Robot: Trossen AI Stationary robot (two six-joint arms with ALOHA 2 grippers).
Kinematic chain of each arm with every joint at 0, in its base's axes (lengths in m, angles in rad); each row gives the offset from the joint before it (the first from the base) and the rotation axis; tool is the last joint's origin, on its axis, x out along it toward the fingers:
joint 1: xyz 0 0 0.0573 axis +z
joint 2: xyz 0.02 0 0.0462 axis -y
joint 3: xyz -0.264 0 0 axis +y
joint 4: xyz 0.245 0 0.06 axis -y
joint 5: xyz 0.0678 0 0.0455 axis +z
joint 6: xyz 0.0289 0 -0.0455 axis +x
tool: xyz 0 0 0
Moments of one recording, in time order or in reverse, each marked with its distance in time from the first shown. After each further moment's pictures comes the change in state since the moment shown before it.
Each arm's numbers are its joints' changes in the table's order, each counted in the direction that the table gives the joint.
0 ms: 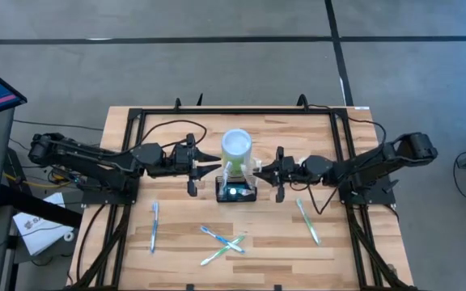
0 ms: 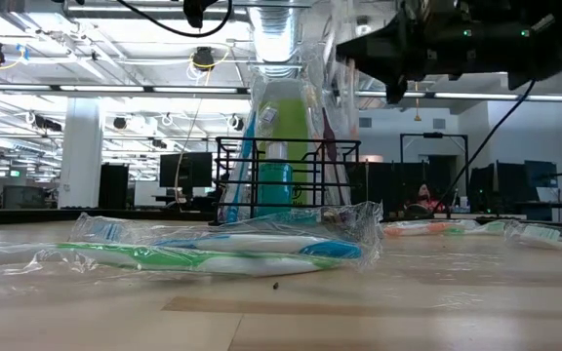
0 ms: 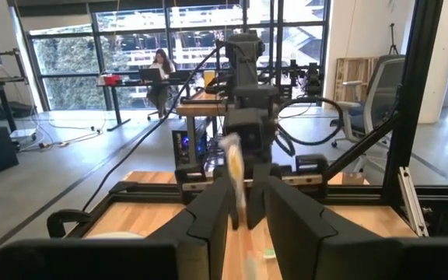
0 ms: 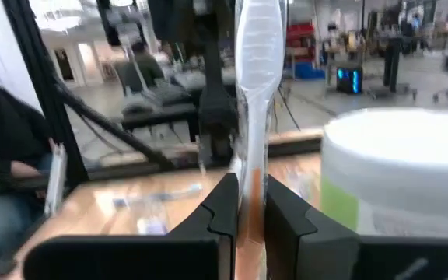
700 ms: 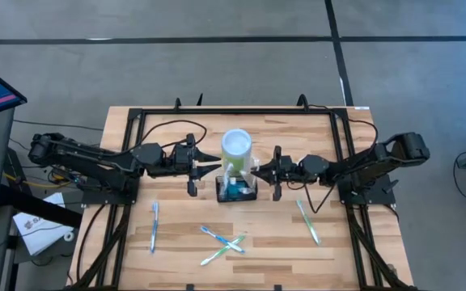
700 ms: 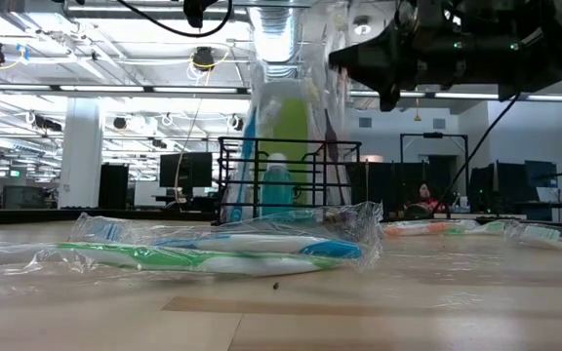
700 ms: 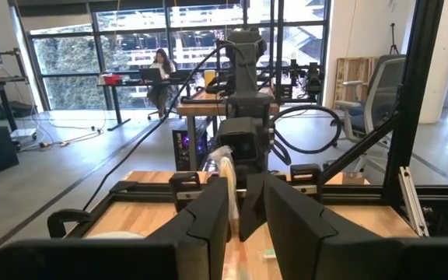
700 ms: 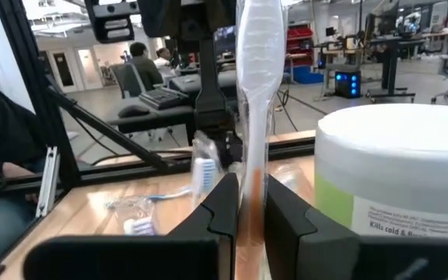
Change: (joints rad) left arm 0.000 0.000 0.000 -0.001 0.001 0.000; right arm -0.037 -0.076 0.006 0.089 0.024 0.003
